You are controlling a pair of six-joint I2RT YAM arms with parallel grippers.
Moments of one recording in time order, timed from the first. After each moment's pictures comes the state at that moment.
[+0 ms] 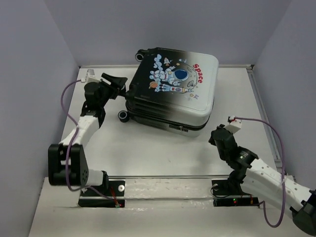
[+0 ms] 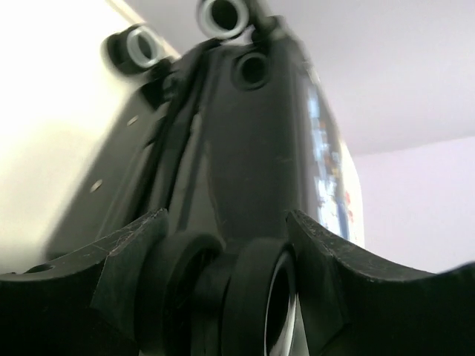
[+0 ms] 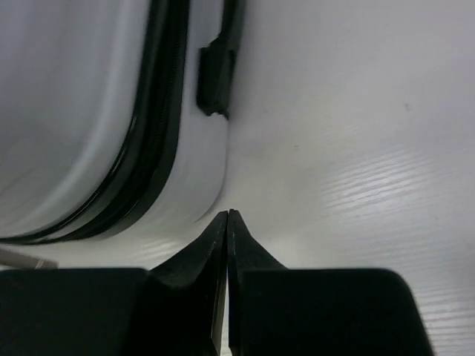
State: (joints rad) left arm -0.06 1.45 0.90 0.39 0.28 -1.06; right arm 0.78 0.65 0.38 -0.29 0.73 0.78
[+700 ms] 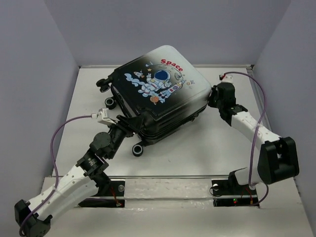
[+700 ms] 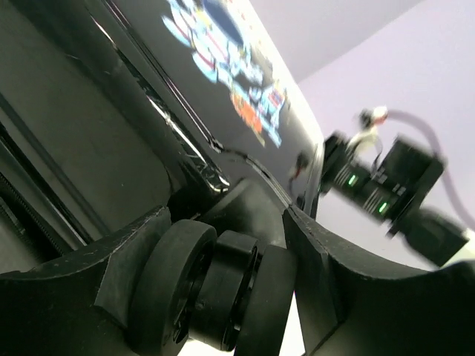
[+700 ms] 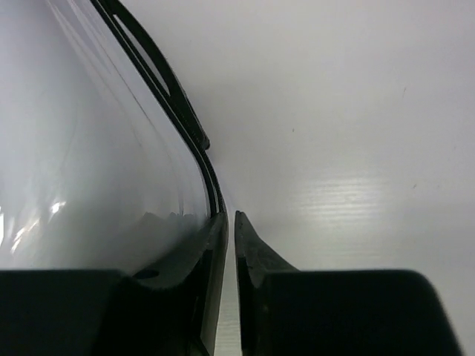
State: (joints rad) left arm -0.70 0.52 0.40 0.16 -0.28 -0.89; right arm 0.27 1.36 0.89 -0.03 0.16 0.35
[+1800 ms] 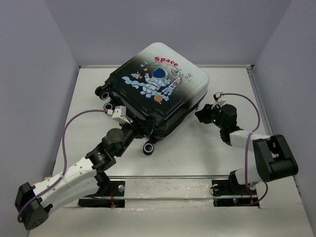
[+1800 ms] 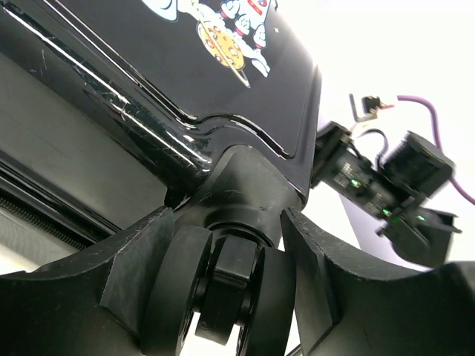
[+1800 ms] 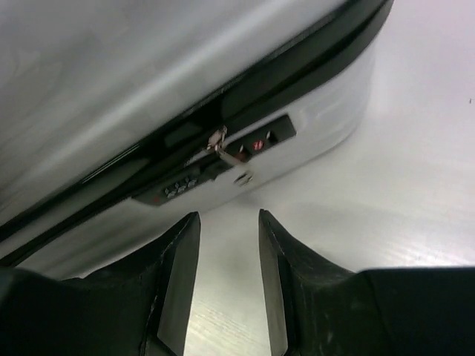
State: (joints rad) left arm -0.88 0.71 0.45 0.19 -0.34 -0.77; right arm 0.21 1.37 0.46 0.62 -0.33 0.30
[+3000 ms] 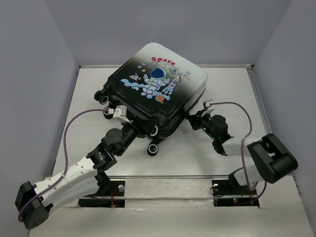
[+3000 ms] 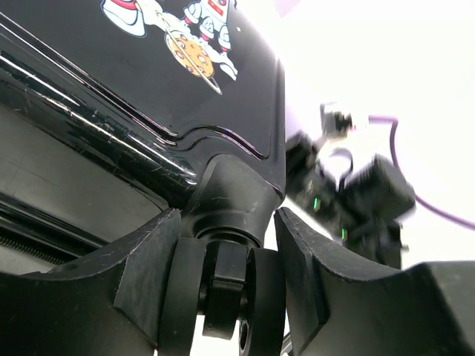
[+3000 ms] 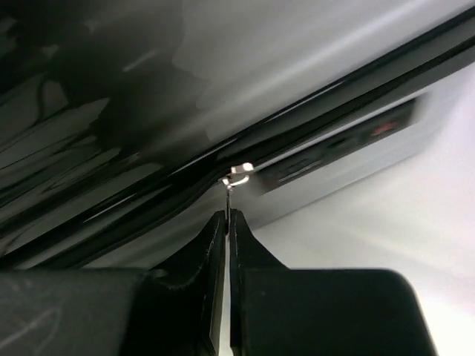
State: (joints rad) left arm -0.88 0.73 0.44 0.27 -0.29 -0.79; right arm 0.35 1.46 0.38 0.96 -0.22 0.30
